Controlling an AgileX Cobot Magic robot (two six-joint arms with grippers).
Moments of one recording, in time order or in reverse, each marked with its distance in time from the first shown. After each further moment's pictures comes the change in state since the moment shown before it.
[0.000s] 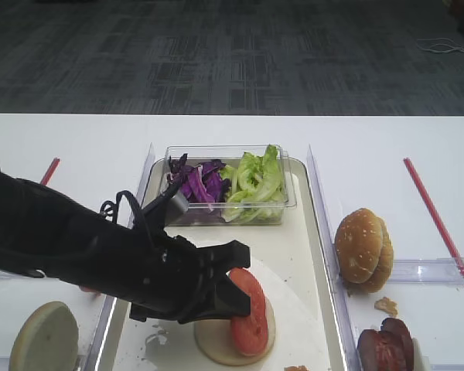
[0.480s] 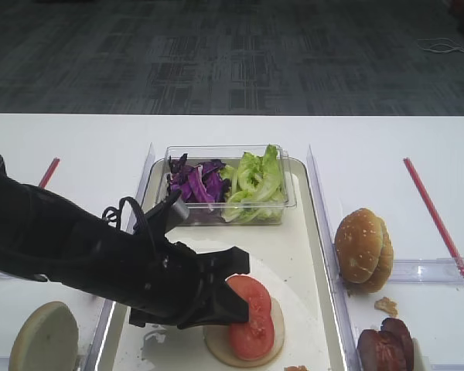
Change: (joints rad) left arm 0.000 0.027 0.000 -0.006 0.000 0.008; right arm 0.000 0.000 0.000 0.000 0.000 0.000
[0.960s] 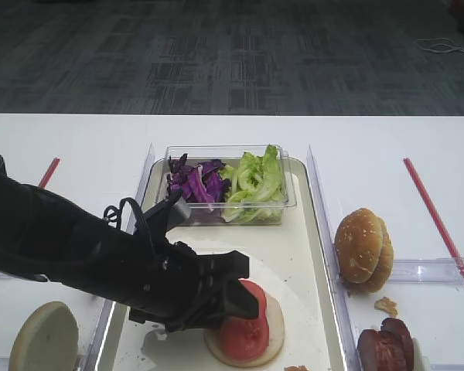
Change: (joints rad) left arm 0.000 0.000 0.000 0.000 -0.006 0.046; right arm 0.000 0.000 0.000 0.000 0.000 0.000
